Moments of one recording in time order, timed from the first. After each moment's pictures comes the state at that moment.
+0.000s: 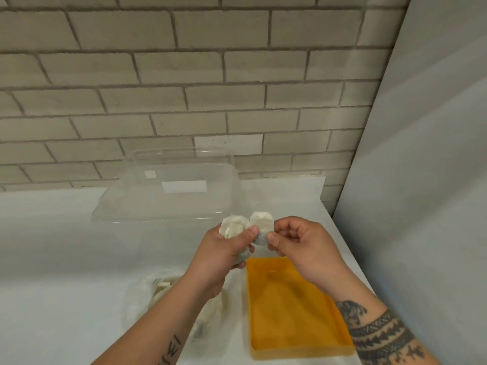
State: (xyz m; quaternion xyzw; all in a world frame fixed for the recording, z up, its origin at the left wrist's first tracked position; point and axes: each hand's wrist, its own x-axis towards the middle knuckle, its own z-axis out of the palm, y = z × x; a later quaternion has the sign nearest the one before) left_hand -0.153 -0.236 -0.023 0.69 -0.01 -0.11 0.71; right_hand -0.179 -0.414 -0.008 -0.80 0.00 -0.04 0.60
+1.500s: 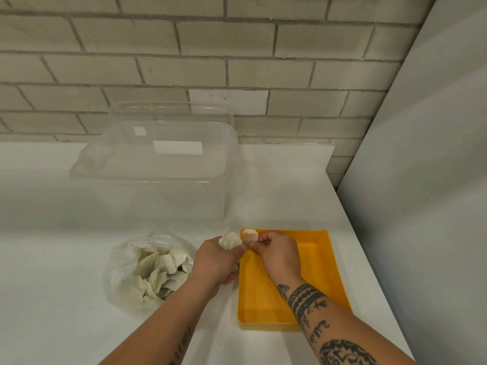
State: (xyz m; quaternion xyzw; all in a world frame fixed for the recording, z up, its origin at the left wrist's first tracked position) left_hand -0.152 -0.251 -0.145 0.76 0.18 -0.13 0.60; right_hand -0.141 -0.400 -0.171 -0.89 0.15 -0.01 0.43
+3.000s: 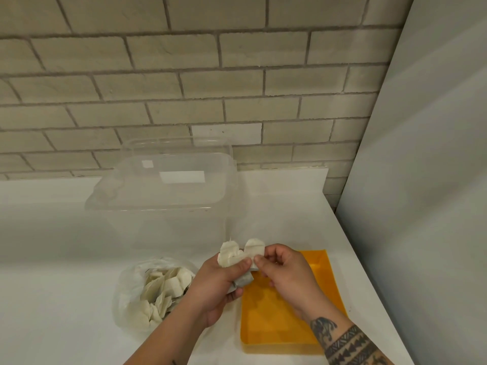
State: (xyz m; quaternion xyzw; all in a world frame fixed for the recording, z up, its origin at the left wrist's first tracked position) left_hand -0.180 -0.247 -0.089 0.61 0.12 -0.20 0.75; right_hand -0.185 -0.408 -0.093 -0.75 0.09 0.03 0.65
